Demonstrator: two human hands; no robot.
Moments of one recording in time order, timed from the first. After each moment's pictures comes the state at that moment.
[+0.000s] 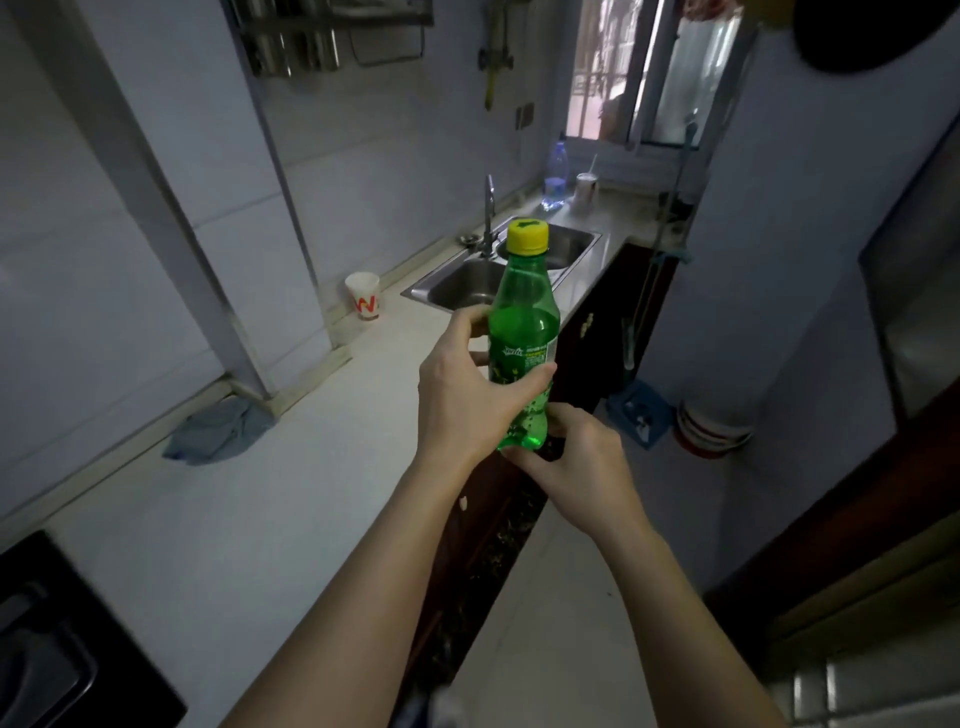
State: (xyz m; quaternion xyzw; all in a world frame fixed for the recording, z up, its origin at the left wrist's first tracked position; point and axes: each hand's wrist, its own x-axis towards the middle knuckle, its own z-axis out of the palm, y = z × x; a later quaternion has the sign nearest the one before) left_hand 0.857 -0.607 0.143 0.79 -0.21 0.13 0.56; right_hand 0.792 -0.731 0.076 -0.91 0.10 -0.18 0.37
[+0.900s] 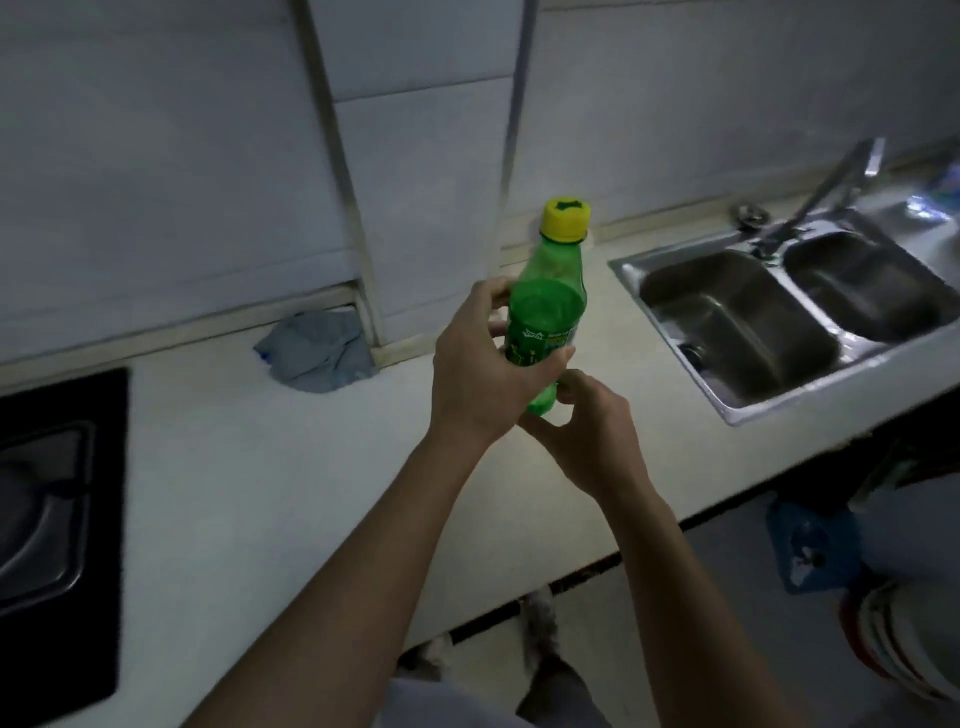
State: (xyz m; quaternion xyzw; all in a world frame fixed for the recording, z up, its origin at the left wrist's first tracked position) left_hand 1.183 -0.544 0.040 0.79 0.07 0.22 0.56; right_hand 1.200 -0.685 -0.015 -0.93 -0.15 0.00 0.33
